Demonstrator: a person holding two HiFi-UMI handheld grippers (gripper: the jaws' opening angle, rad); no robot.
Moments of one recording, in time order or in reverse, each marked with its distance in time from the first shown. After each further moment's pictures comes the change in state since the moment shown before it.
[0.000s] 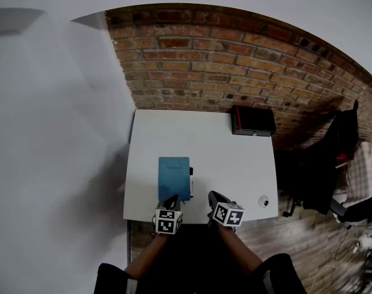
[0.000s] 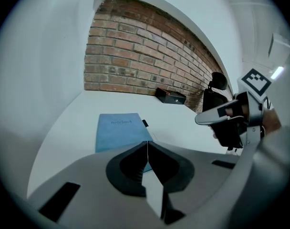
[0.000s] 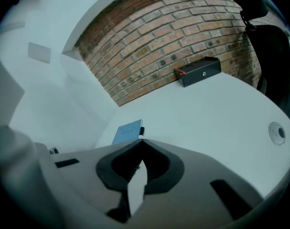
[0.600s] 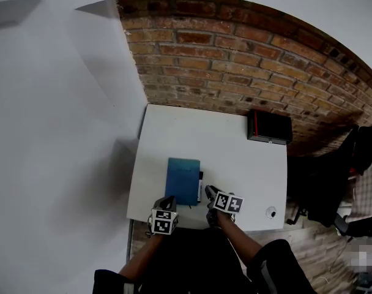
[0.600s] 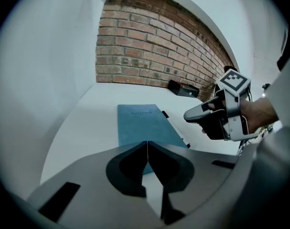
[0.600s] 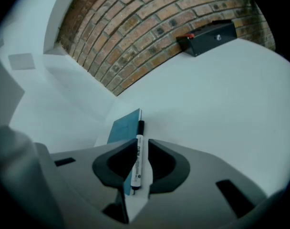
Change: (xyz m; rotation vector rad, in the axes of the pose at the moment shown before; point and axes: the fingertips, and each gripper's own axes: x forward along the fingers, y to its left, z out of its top) left arm 0.011 0.057 -0.023 -0.036 0.082 0.098; right arm 0.098 -0.004 -0.010 0.125 0.180 0.097
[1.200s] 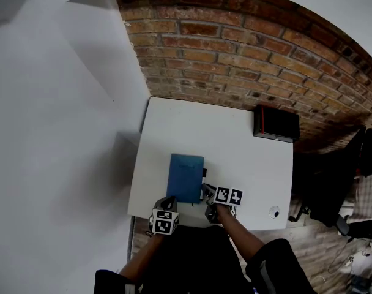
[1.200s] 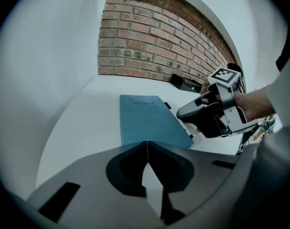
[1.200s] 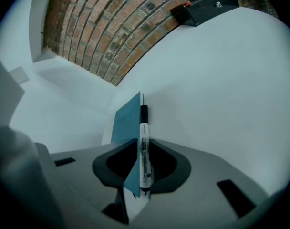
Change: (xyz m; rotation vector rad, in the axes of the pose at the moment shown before) left arm 0.003 0.003 -0.020 -0.025 0.063 0.006; right arm 0.033 0.010 -0.023 0.121 0.164 0.100
